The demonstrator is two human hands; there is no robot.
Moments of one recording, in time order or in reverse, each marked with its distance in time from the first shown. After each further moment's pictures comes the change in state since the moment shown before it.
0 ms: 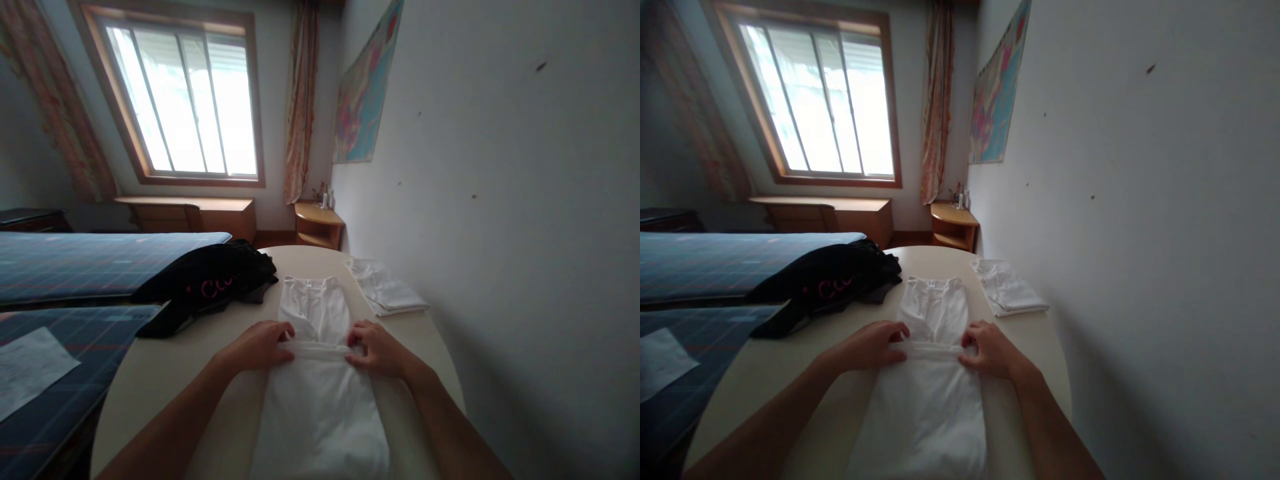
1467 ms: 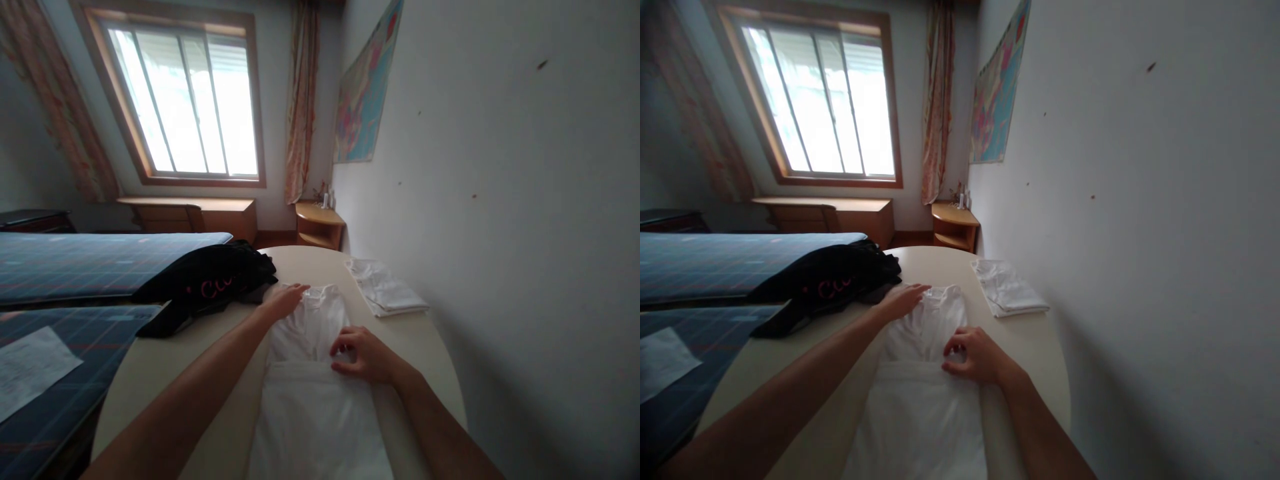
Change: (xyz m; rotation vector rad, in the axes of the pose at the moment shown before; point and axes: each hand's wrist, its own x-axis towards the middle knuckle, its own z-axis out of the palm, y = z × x) left_hand 0.117 -0.031 0.012 0.063 0.265 0.074; right_hand 0.006 -0.017 0.007 0.130 -0.034 -0.111
